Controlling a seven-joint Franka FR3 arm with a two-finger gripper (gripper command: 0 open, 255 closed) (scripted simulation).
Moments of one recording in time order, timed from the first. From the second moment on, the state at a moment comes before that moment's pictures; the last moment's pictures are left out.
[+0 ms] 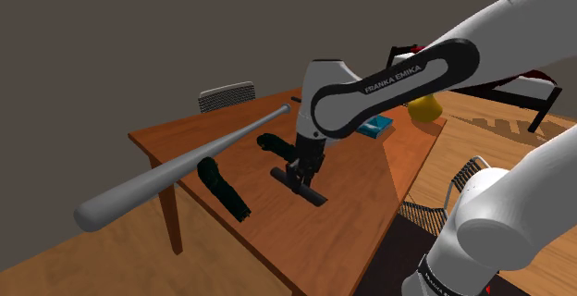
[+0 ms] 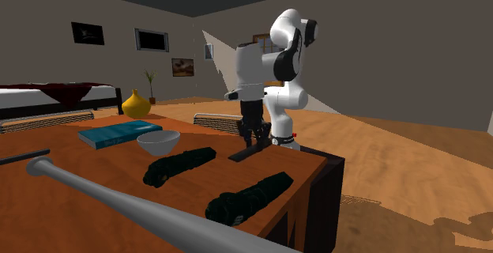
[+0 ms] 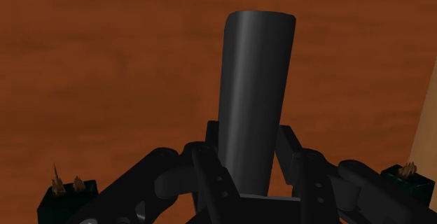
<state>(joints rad) 0.08 -0.40 0.25 -2.64 0.23 2.25 0.11</state>
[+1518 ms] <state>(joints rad) -0.09 -0.29 0.00 -2.41 0.09 2.10 -0.19</state>
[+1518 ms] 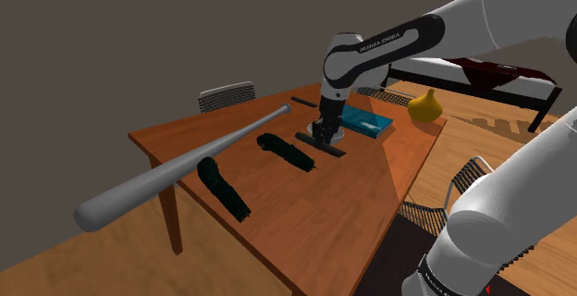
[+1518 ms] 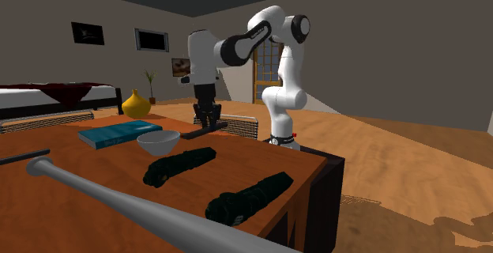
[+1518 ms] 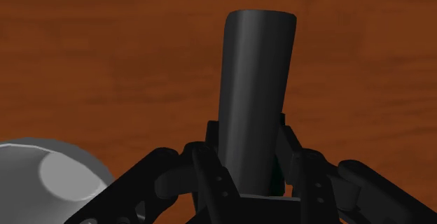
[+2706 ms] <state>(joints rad) -0.26 0.17 -0.20 -1.87 0.11 1.98 -0.56</state>
